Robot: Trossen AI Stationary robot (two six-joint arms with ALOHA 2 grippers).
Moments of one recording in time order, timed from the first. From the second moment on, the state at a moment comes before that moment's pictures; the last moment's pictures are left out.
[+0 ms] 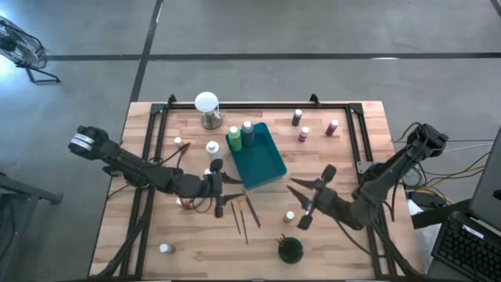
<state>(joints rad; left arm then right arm) -0.36 1.30 0.66 0.42 -0.43 0.00 0.71 1.37 0.98 0.40 1.23 -0.12</state>
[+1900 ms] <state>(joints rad) -0.47 1.30 0.88 -0.34 -0.45 -0.08 0.53 1.29 1.01 -0.18 0.94 0.38</state>
